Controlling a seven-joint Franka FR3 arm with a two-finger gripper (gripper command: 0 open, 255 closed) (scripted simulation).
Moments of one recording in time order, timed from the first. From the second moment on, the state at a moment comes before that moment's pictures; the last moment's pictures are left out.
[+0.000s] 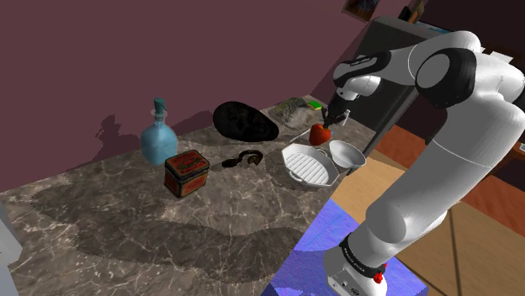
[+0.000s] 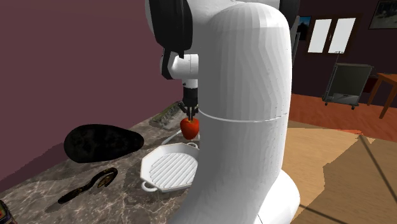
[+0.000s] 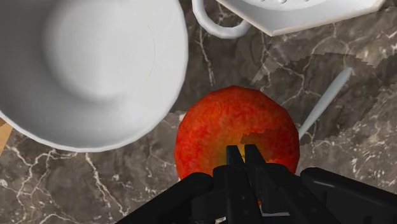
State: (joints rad) arm -0.26 0.10 -0.43 -2.03 0.10 2.15 0.03
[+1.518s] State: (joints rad) arm -0.25 0.02 -0.43 -1.82 0.05 1.86 0.08
